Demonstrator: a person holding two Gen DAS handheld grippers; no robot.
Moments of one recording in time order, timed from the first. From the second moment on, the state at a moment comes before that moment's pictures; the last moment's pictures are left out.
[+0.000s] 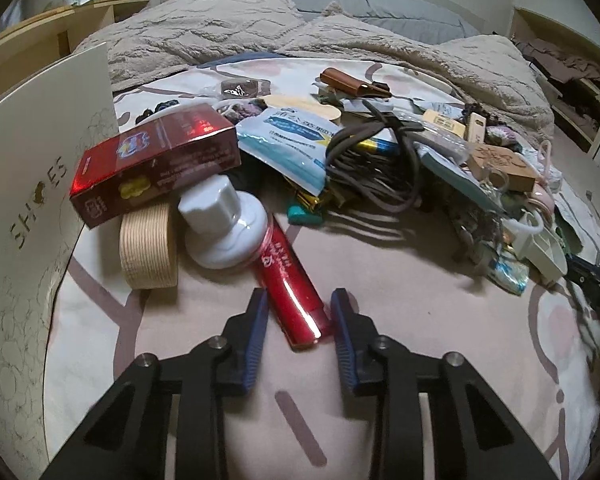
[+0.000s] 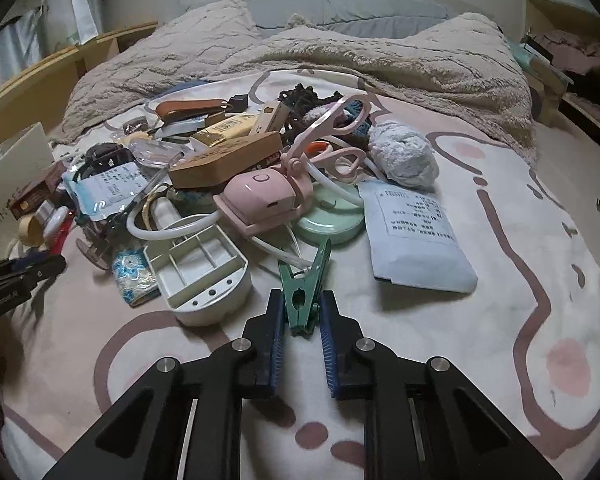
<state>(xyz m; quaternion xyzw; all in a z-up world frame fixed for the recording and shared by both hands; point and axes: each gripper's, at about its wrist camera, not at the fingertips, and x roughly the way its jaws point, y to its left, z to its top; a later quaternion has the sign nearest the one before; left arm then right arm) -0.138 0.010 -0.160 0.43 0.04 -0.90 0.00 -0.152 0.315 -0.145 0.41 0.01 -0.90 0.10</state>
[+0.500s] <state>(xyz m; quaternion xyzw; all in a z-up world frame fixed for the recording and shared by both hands) -0.075 0.016 -0.158 0.44 0.02 -0.90 -0.04 -0.113 0.322 -0.143 0.41 0.01 -0.91 0.09</state>
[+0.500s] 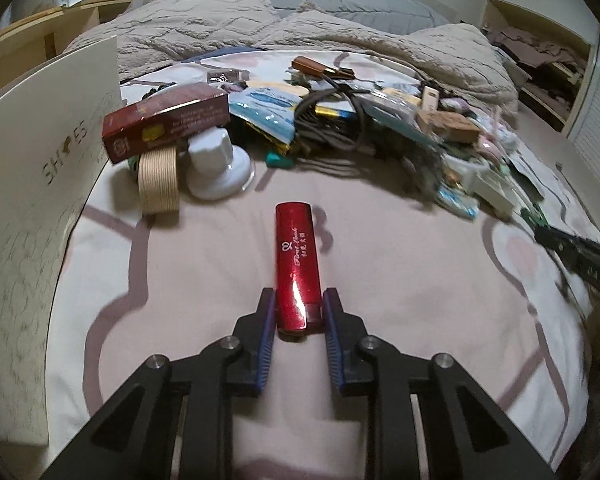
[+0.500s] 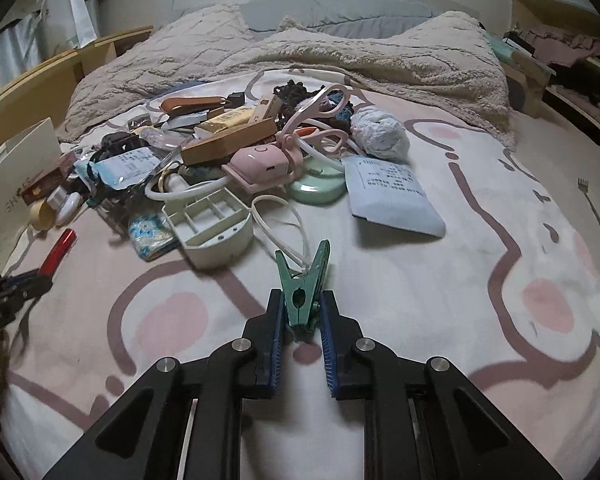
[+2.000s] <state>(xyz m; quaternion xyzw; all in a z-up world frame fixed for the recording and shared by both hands) 0.002 0.071 -0.140 0.46 0.13 -0.84 -0.26 -0.027 0.272 -0.145 0.44 0.00 -0.88 0.19</state>
